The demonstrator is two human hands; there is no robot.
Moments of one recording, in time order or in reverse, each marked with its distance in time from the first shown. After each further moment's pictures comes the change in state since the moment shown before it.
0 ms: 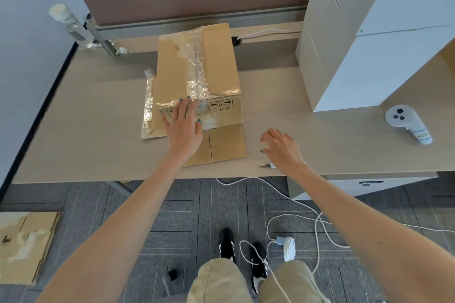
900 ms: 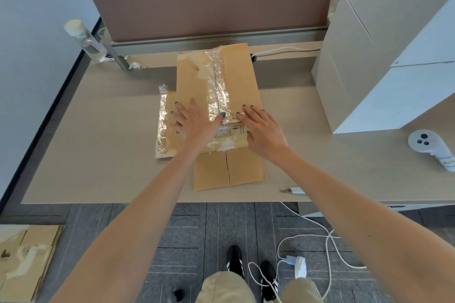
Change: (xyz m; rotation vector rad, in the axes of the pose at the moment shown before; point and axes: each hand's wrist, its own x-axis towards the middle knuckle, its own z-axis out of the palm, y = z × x) left_hand 0.089 -0.008 -0.018 -0.204 -0.303 -0.484; right_hand 0.118 -0.077 -0.029 -0.069 0.068 -0.092
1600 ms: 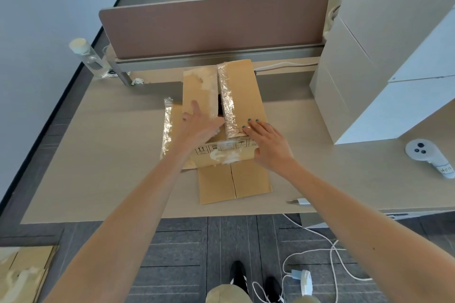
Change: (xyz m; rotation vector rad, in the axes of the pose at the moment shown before) left_hand 0.014 0.004 -0.055 -0.066 -0.188 0.079; right_hand 0.001 -0.011 -0.009 -0.019 -0.060 0.069
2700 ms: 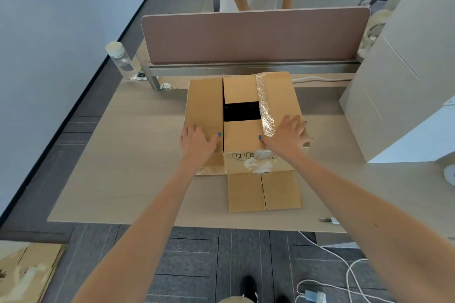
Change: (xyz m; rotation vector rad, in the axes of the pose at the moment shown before) left_hand 0.028 -0.109 -0.028 0.183 0.227 0.068; right_hand 0.088 -0.069 -0.010 0.063 -0.137 0.693
